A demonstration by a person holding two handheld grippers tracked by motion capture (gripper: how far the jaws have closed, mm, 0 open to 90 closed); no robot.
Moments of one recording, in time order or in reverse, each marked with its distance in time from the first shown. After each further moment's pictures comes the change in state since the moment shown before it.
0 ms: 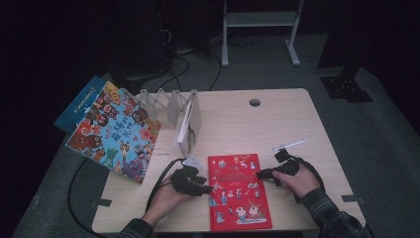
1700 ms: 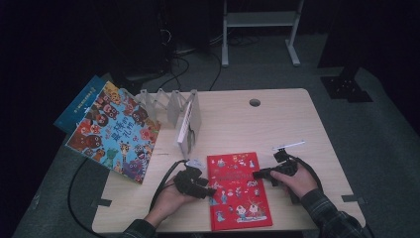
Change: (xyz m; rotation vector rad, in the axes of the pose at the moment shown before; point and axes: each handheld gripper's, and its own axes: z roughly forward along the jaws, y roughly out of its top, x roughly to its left) left arm -0.003 0.000 0.005 -0.001 -0.010 -0.023; right arm -0.002 0.000 0.007 -0.027 0.039 0.062
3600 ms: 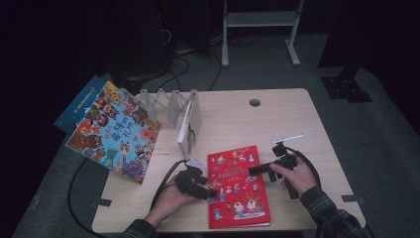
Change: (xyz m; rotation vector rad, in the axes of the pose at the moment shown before) left arm 0.000 0.000 0.003 -0.023 -0.012 -0.026; right arm 0.016 0.017 -0.011 -0.002 0.137 0.009
